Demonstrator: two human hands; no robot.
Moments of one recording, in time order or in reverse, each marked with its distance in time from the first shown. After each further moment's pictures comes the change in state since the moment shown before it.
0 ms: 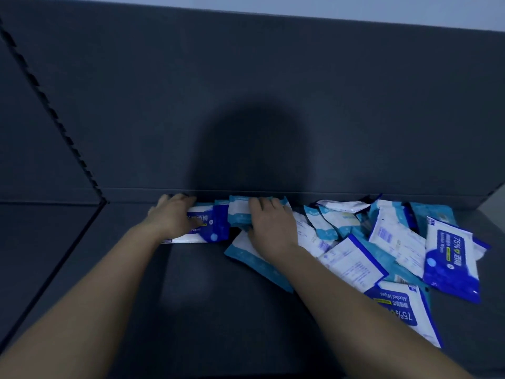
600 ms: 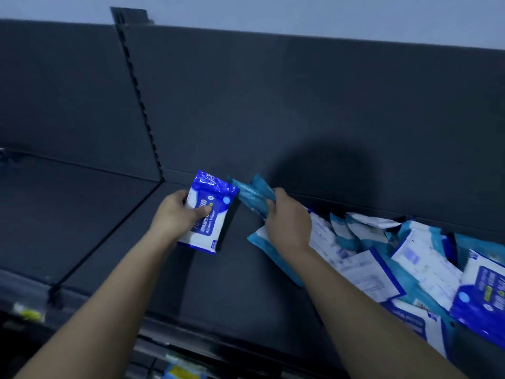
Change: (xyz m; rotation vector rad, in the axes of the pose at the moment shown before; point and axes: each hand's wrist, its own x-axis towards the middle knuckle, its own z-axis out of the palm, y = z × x) left_hand -0.106 0.009 -0.004 -0.989 0.422 -0.325; right_hand -0.015 -0.016 -0.037 0.511 0.193 0.057
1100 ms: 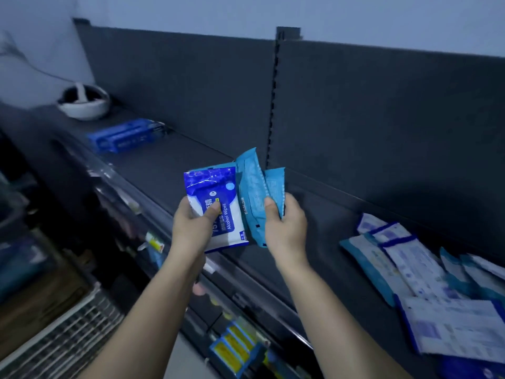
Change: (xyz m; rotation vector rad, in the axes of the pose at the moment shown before) left_hand -0.121 -0.047 -0.094 -0.667 0.551 -0.072; right_hand -0.082 -0.155 0.030 0.901 -0.237 0.045
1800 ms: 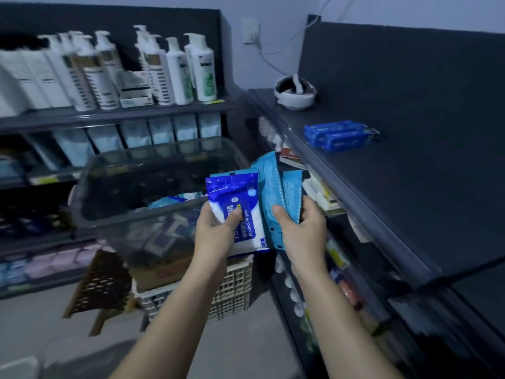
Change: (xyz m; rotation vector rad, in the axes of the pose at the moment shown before) left_hand 0.030 0.056 -0.362 -0.085 0.539 0.090; right_hand -0.155 -0.083 0.354 0.247 -0.583 0.031
